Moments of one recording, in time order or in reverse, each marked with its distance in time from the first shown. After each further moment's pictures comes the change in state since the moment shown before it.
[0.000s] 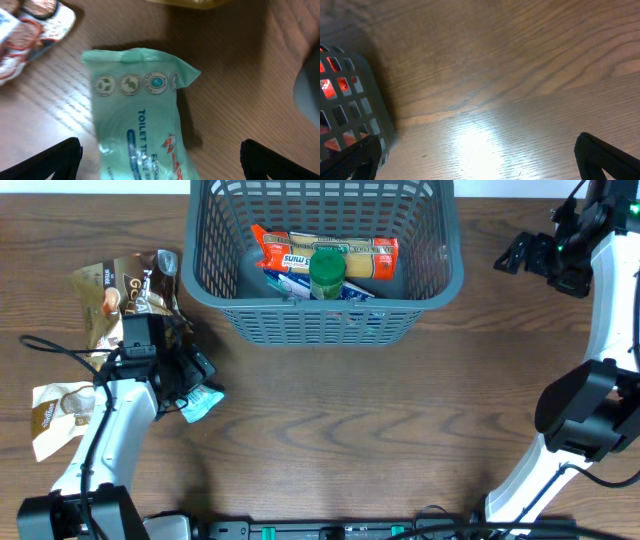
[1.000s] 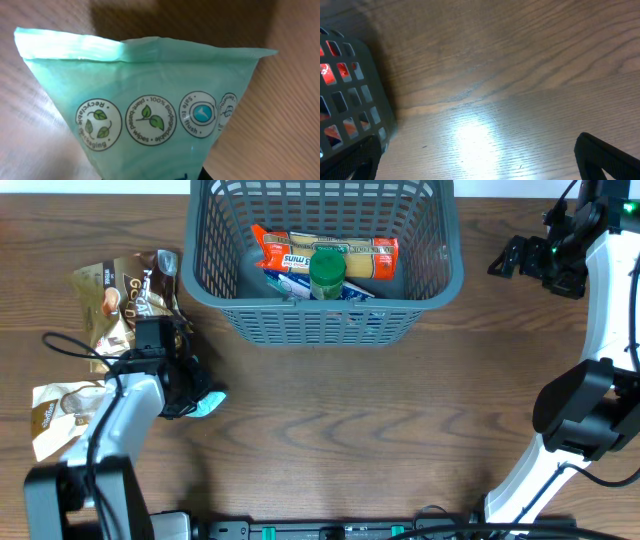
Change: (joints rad) left arm -0.007 0.074 -0.014 0.002 0.075 -0.023; right arm 0.016 0.000 0.000 -0.033 0.000 -0.027
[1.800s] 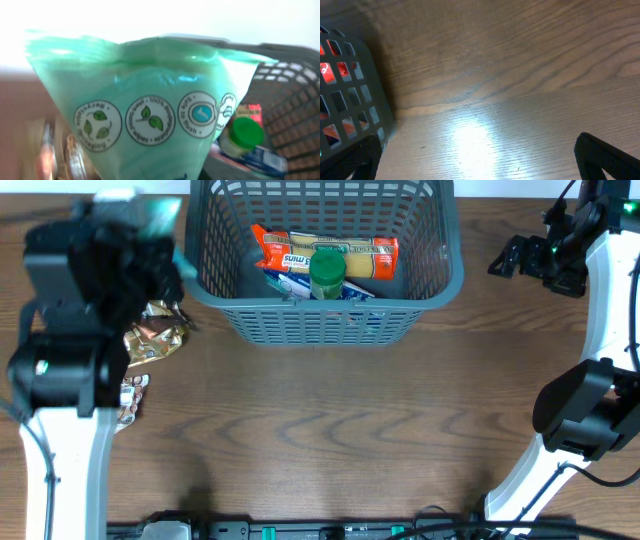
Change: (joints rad) left arm -0.114 -0.229 0.744 -0.062 0.033 0.608; right arm 0.000 0.000 0.000 0.007 0.000 -0.017
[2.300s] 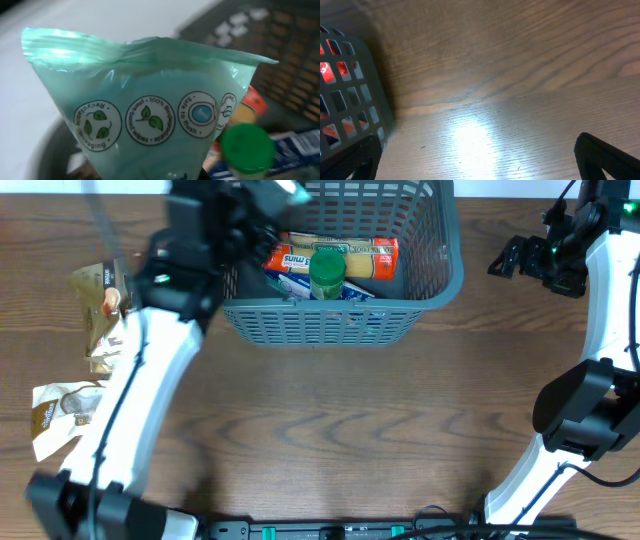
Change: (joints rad) left arm -0.266 0.347 0.034 0.294 0.047 0.466; right arm 0.000 0.000 0.000 -0.002 0.000 0.000
